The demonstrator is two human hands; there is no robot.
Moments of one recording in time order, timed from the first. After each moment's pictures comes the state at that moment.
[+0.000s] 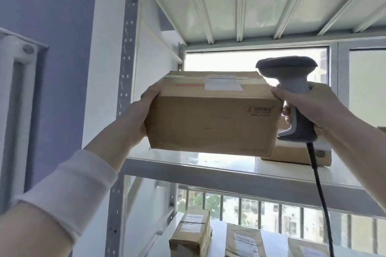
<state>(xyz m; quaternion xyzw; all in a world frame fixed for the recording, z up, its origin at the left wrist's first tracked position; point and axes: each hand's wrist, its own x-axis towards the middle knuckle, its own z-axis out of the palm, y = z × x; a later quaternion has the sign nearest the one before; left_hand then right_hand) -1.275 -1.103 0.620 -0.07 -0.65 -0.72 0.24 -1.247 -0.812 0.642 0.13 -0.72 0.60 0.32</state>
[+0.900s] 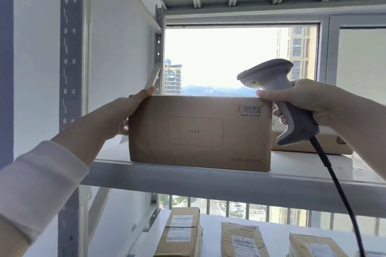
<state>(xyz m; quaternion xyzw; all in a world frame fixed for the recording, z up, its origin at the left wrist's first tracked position) -1.420 -1.139 0.600 -0.01 -0.79 -0.59 0.15 -1.365 -0.838 0.632 0.02 -0.84 0.50 0.18</state>
